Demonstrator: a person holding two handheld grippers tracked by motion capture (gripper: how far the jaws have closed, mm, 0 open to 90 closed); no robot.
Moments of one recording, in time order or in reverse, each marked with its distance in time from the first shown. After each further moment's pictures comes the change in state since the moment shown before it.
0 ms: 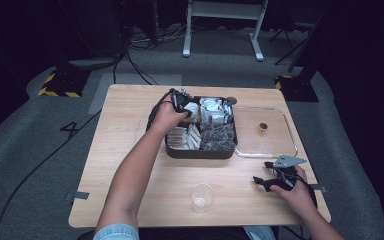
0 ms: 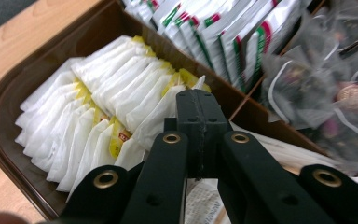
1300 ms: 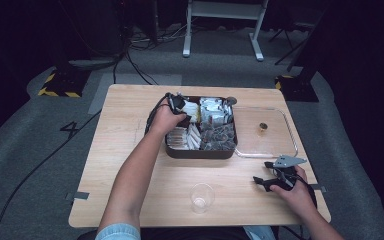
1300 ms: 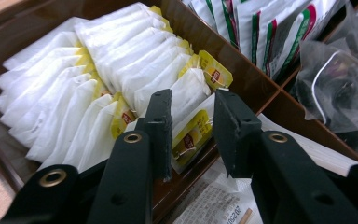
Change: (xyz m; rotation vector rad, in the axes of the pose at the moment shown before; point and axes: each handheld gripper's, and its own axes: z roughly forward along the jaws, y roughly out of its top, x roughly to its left) left arm 0.012 -0.020 0.025 0.008 -0.009 -0.139; right arm 0.000 0.000 0.000 0.000 0.000 0.000
